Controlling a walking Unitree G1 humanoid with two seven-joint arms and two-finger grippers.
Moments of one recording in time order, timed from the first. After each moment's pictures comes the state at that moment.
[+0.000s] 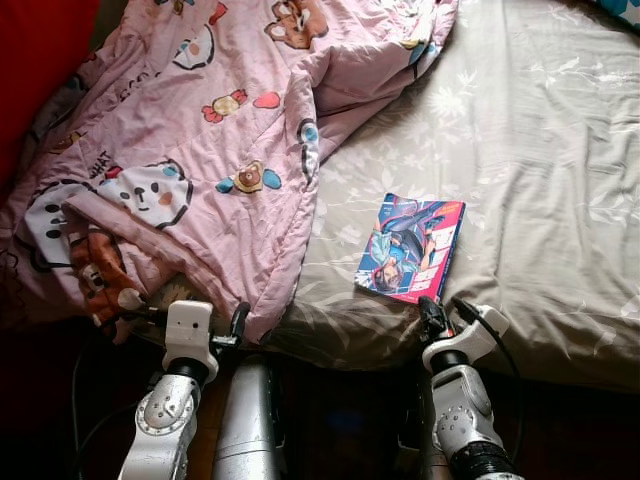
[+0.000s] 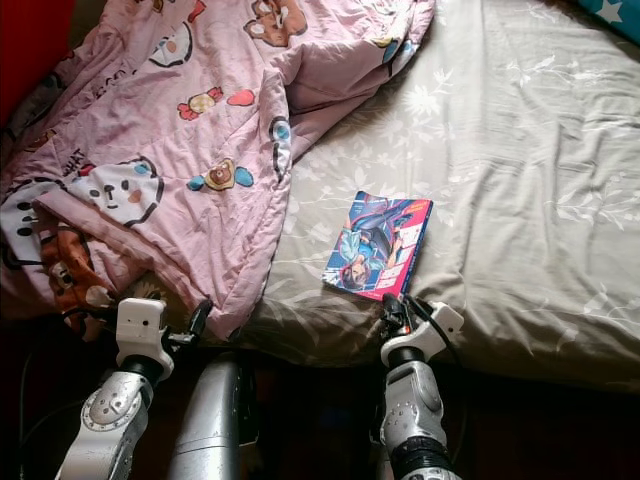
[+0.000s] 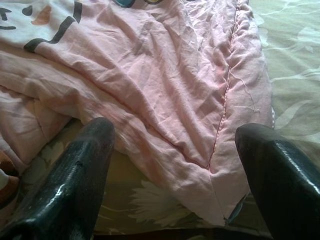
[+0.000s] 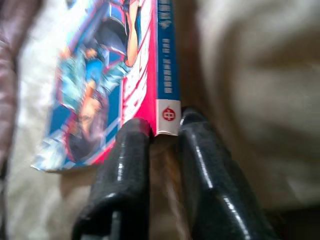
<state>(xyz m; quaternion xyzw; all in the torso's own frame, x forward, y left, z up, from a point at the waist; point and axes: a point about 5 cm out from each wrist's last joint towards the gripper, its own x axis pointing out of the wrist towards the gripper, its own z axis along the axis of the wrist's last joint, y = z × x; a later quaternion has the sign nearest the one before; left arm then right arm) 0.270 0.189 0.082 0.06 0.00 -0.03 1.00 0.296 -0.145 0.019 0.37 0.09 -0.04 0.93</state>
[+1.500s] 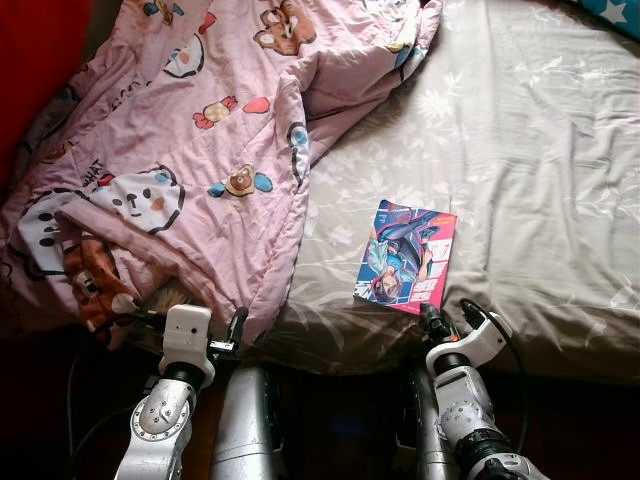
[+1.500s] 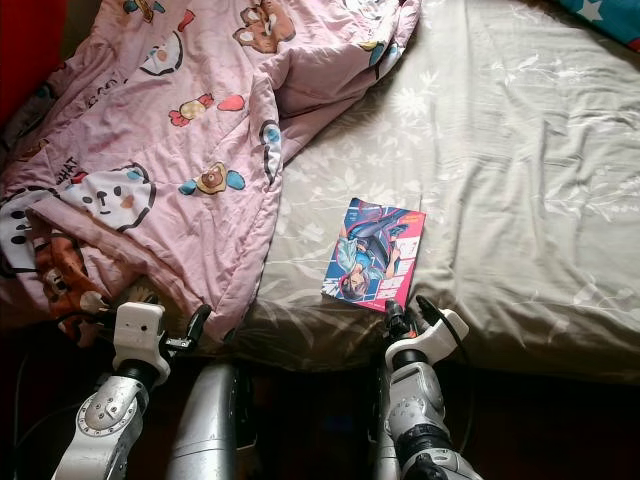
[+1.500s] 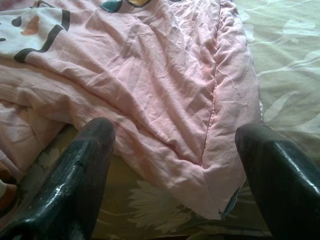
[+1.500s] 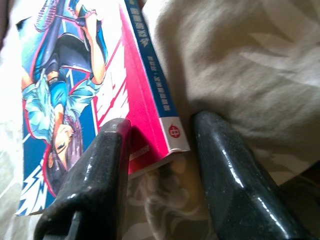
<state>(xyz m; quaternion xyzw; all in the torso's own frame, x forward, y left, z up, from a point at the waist) 0.266 0.193 0.079 0.08 0.01 -0.04 1.00 0.309 -0.154 0.018 0.42 0.10 -0.06 0.90</state>
